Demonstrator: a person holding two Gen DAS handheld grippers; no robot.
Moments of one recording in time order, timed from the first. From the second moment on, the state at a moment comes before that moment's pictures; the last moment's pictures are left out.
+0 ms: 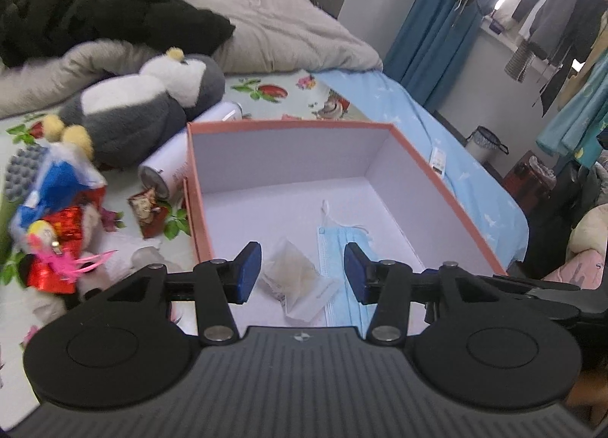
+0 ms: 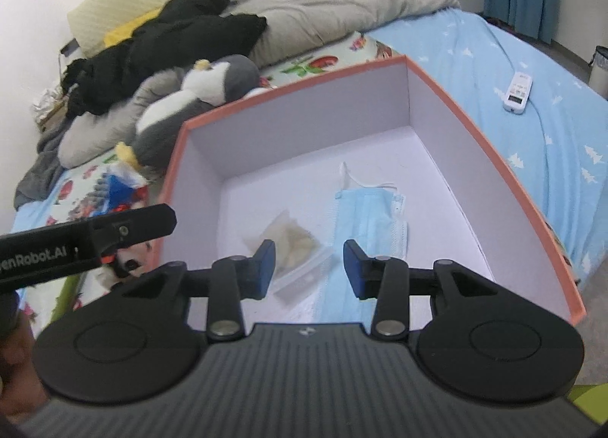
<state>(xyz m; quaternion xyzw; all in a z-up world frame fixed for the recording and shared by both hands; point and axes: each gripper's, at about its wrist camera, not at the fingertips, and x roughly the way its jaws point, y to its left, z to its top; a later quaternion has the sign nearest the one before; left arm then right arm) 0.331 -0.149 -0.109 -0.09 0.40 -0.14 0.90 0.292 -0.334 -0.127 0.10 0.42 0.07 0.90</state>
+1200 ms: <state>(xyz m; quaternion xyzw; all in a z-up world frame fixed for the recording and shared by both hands) 0.099 -0.078 -0.033 -0.09 0.32 -0.10 0.94 0.113 -0.281 -0.052 0.08 0.33 0.13 0.93</state>
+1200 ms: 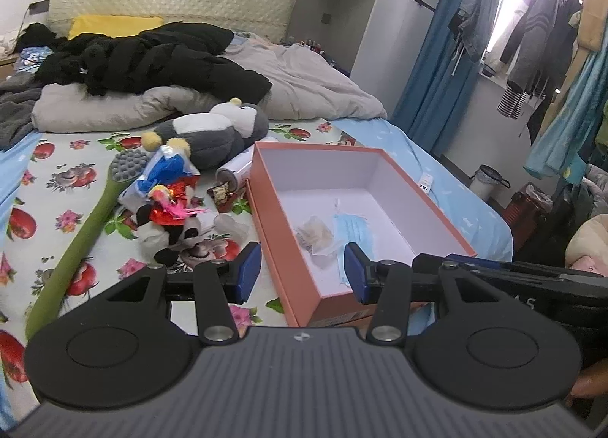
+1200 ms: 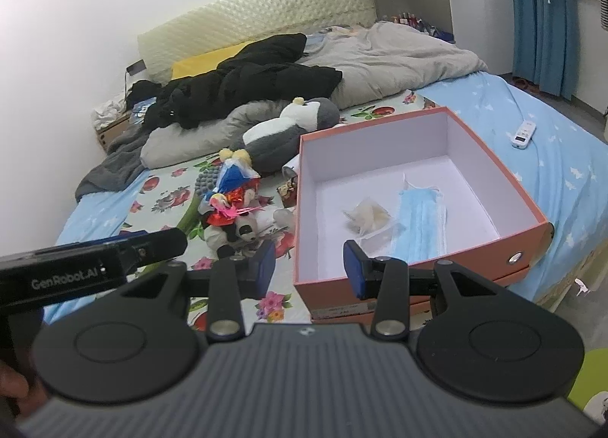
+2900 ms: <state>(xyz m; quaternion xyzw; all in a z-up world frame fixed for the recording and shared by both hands) 0.099 0.051 -0.109 -0.16 0.35 0.04 0.92 0.176 -0.164 -0.096 0.03 0.38 0.25 0.89</state>
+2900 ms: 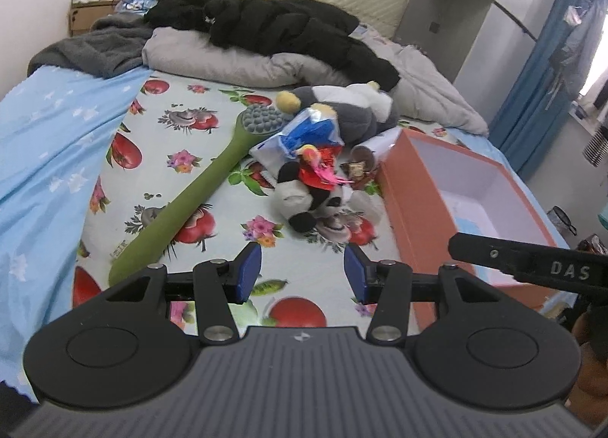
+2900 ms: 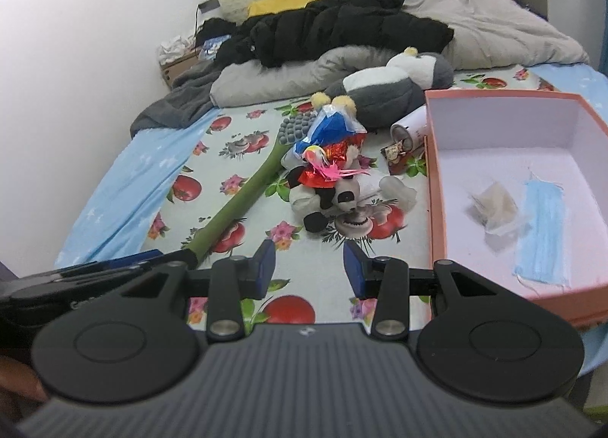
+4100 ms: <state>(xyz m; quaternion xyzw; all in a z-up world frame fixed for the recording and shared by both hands) 0.311 0.113 -0.273 -0.22 0.39 -0.05 0.89 0.384 -0.029 -0.195 -0.09 0.41 0.29 0.86</state>
